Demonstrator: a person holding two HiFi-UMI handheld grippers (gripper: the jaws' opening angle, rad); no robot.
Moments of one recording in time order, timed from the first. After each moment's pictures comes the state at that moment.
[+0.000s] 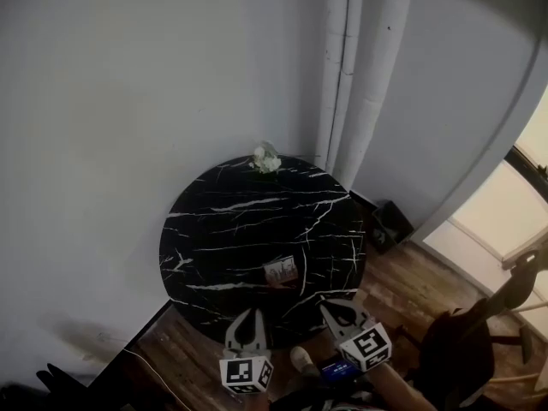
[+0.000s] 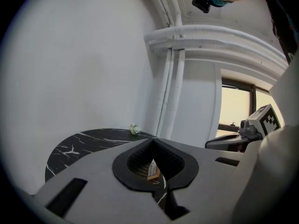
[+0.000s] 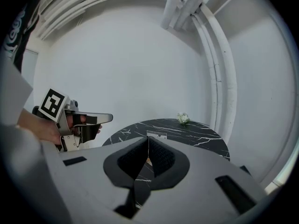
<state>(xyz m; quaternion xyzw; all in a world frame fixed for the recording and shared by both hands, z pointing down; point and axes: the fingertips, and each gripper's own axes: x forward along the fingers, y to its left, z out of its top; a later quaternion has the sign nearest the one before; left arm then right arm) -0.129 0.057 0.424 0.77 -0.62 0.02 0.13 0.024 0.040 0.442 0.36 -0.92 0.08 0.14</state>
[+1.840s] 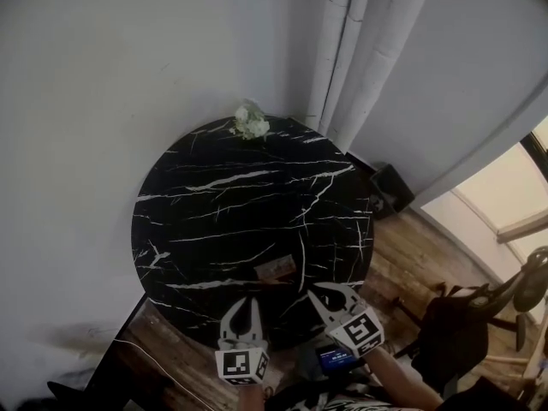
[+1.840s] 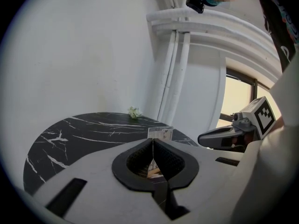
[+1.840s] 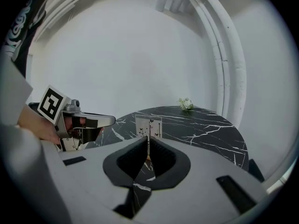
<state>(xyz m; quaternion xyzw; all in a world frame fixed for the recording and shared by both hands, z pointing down) -0.137 -0.011 0.517 0.78 -0.59 0.08 0.18 -0.010 -0.026 0.522 0.34 -0.91 0.13 0.18</state>
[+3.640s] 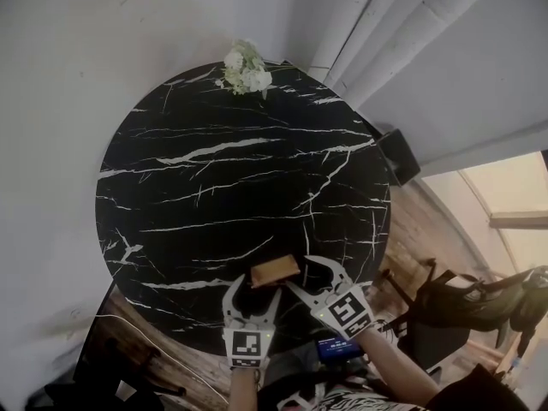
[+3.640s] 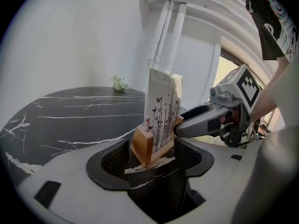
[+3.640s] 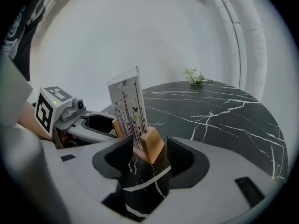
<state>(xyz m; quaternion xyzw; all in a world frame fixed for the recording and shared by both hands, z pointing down) -0.100 -0.061 0.633 0.82 -0.49 0.20 0.23 -0.045 -0.085 0.623 0.26 -0.90 0.20 0.27</state>
